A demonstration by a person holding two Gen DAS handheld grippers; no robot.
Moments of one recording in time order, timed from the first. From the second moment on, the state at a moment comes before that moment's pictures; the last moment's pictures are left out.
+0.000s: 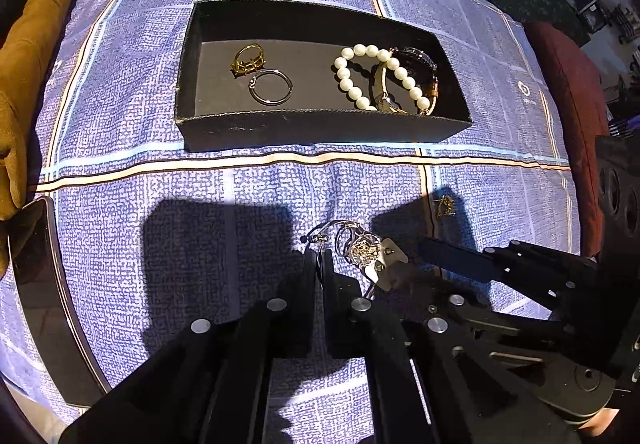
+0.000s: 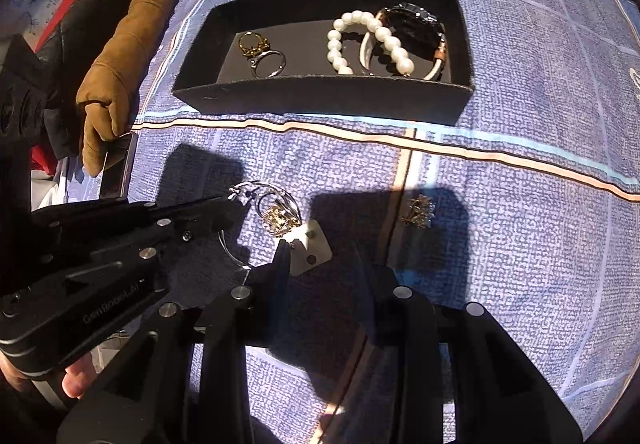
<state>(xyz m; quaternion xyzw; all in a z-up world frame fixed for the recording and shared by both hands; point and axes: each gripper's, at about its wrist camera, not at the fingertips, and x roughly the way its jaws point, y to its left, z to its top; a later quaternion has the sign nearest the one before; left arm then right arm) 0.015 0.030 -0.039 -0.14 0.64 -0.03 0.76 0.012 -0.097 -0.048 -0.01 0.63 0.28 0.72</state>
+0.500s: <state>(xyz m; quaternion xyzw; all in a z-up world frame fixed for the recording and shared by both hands) 0.021 0.003 -0.017 -0.15 0.62 -0.06 0.77 0.006 -0.111 -0.032 -0.01 0.61 0.28 0.74</state>
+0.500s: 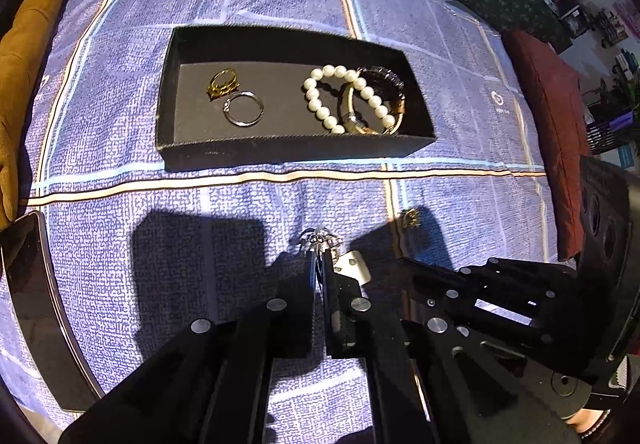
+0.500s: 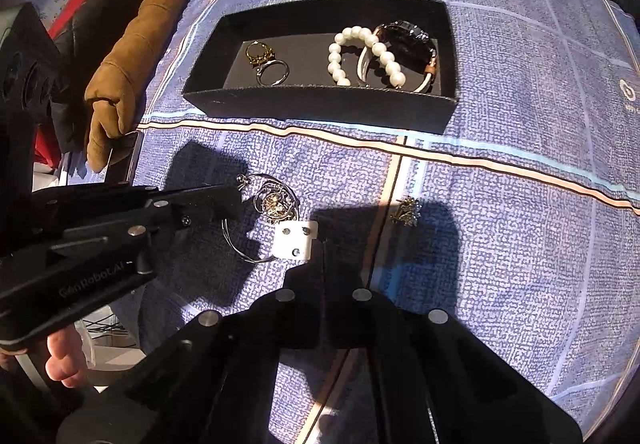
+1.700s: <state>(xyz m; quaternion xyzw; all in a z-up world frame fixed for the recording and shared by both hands) 0.020 0.001 -0.020 -0.15 0.63 -0.05 0.76 0.028 -0.157 -0.039 0.02 0.63 0.22 0.74</state>
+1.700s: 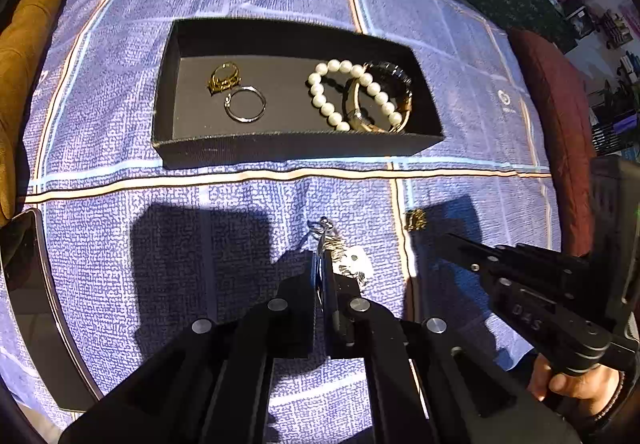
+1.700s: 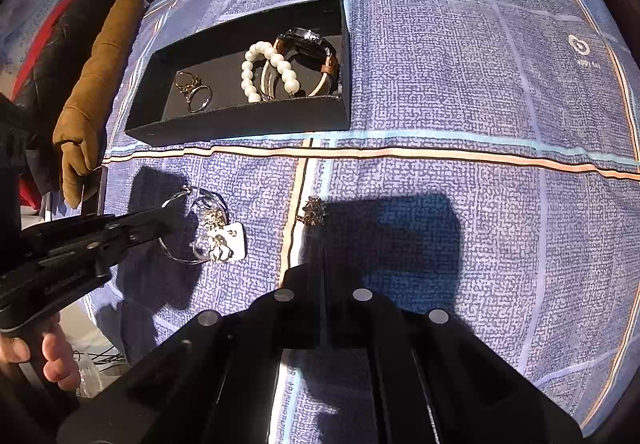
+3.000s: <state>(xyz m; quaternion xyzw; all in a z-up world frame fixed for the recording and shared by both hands) 0.067 0.039 0.064 -0.17 0.54 -0.05 0.83 0.086 -0.087 0.044 -0.01 0.53 0.28 0.80</state>
